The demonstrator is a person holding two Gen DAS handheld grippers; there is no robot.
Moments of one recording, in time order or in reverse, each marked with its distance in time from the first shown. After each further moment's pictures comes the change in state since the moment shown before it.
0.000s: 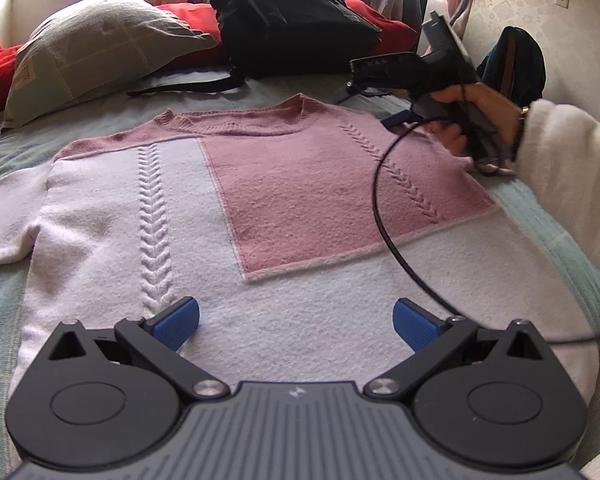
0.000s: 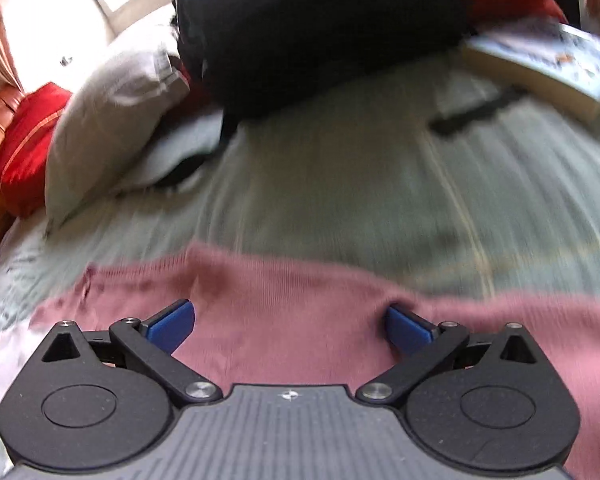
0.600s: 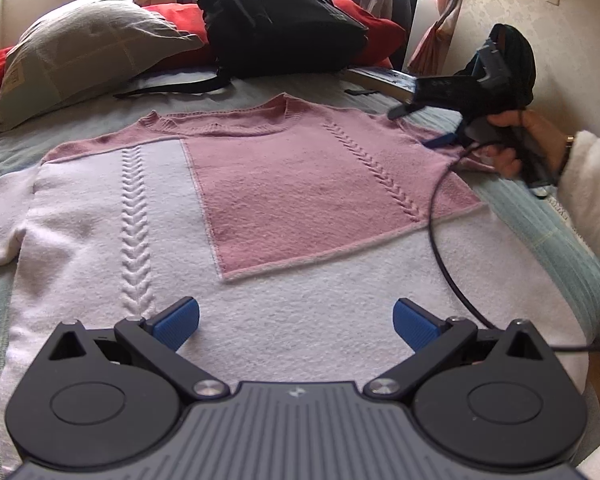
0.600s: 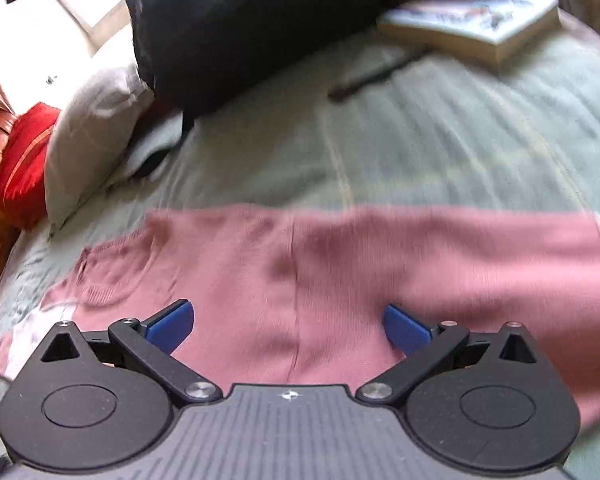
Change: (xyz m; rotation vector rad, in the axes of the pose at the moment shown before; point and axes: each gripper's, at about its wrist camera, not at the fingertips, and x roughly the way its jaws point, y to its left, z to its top) left arm 0.003 -0.011 0.002 0.021 0.016 -0.015; right arm -0.061 -0.069 -0.036 0.086 0.006 -0.001
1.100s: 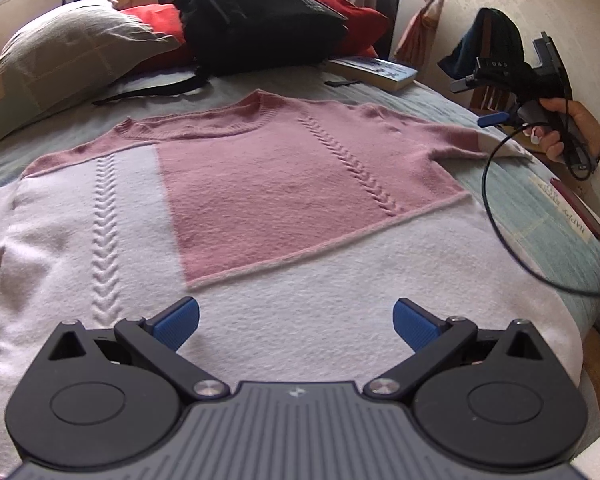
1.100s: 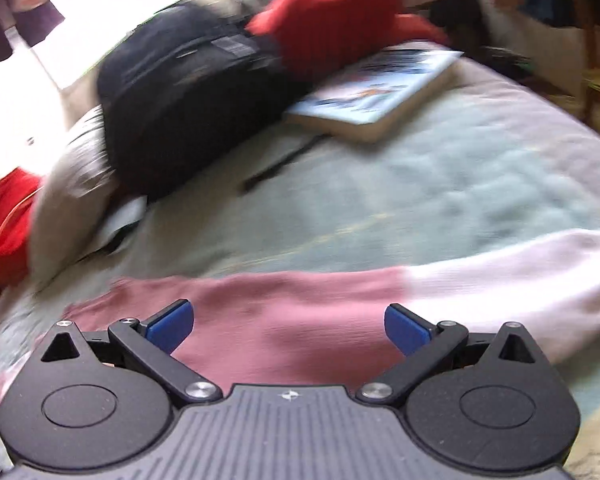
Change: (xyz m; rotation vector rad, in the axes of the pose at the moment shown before) left arm 0.005 -0.022 0.005 0.053 0.027 -0.014; right arm -0.104 -0.085 0.005 0.110 -0.156 -0.100
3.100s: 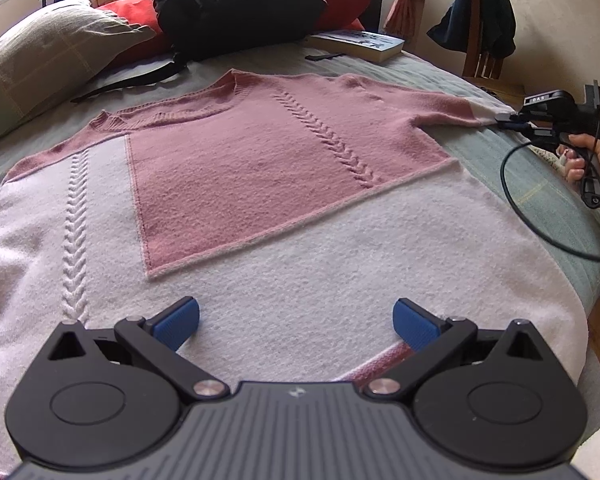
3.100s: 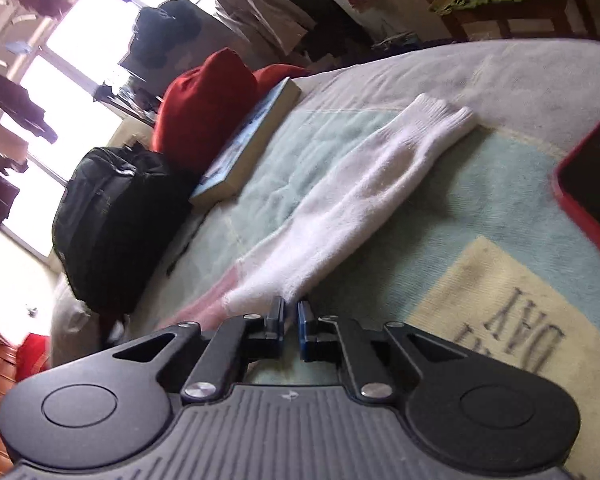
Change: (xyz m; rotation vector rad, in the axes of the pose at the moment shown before) left arm 0.013 -0.023 -0.003 0.058 0.064 0.016; right arm -0.050 -0.106 -0.091 0.391 -0.254 0.018
